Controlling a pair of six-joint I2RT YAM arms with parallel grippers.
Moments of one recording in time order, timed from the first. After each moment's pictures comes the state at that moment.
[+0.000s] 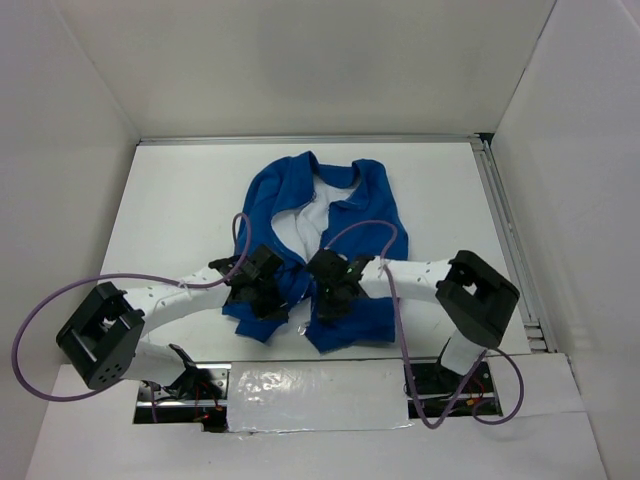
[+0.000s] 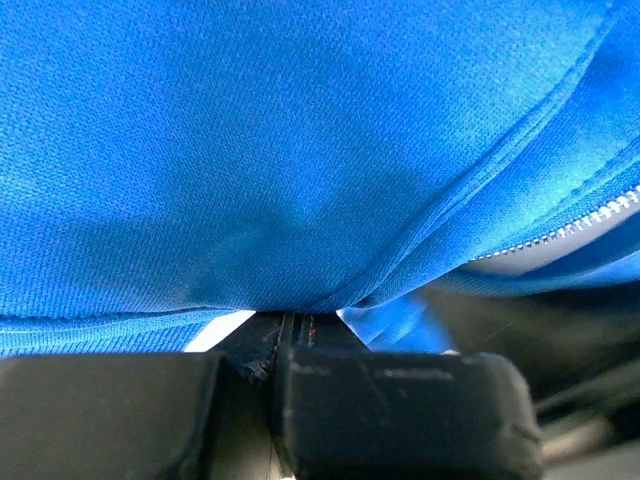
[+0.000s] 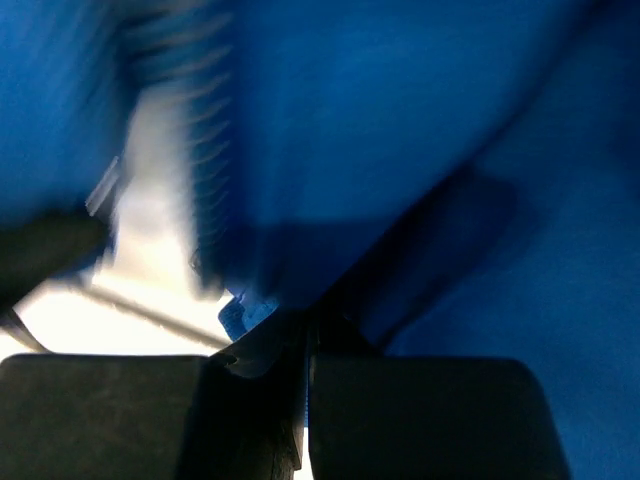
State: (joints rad) left arm -0.73 1.36 0.71 -0.54 0.09 -1.19; right arm 1.02 1.66 0.91 -0.45 -0.05 0.90
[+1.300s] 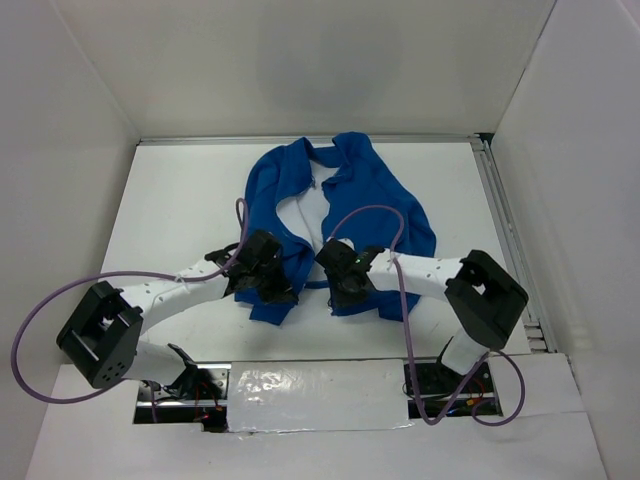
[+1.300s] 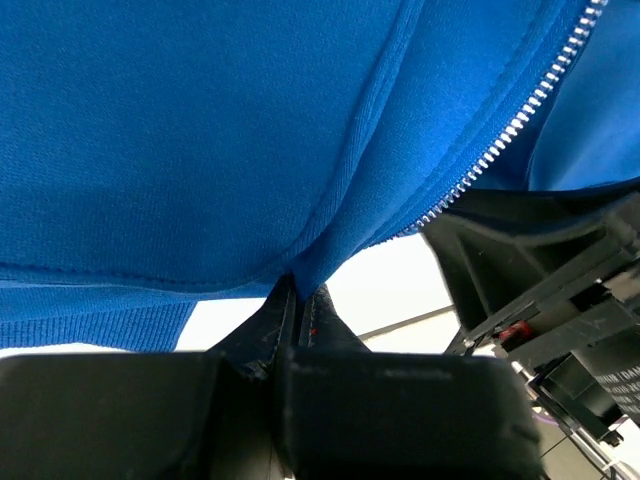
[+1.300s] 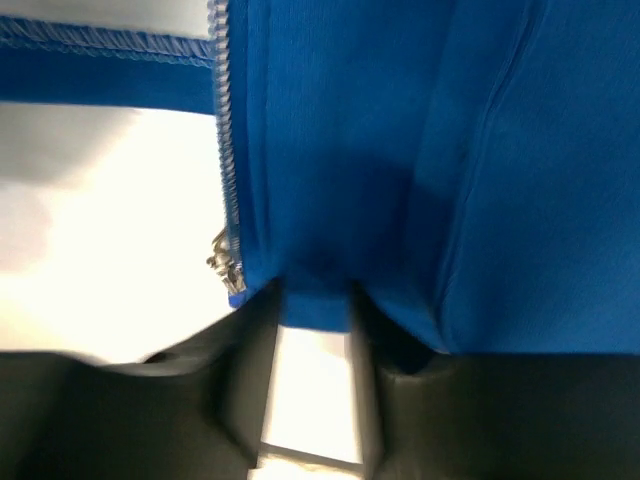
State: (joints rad) left arm -0.68 1.37 0.77 -0.42 0.17 -1.08; right arm 0.88 1.62 0.93 -0.56 0.13 0.62
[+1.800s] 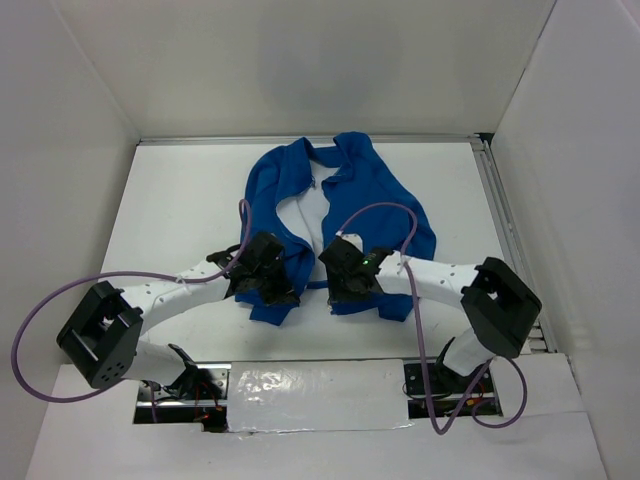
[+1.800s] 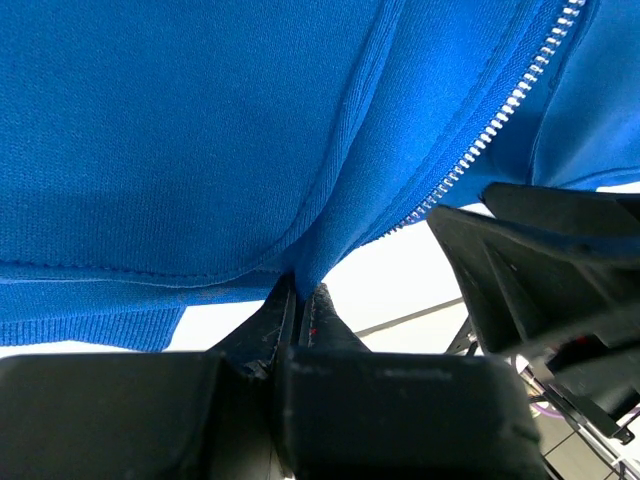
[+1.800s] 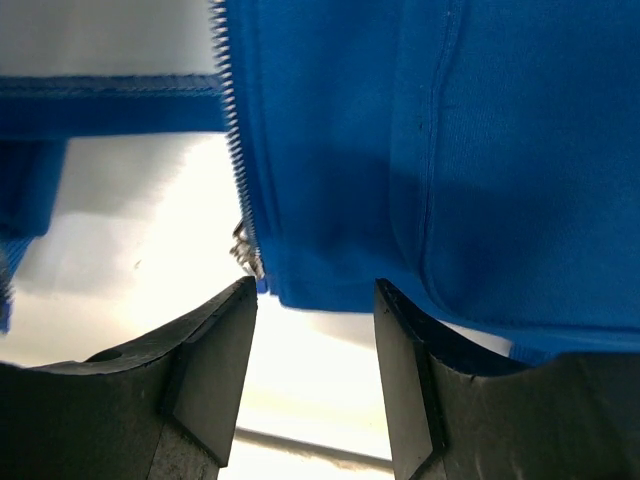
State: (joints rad) left arm -0.70 1.37 0.77 -0.42 0.17 -1.08; right arm 0.89 1.52 0.90 -0.55 0.19 0.74
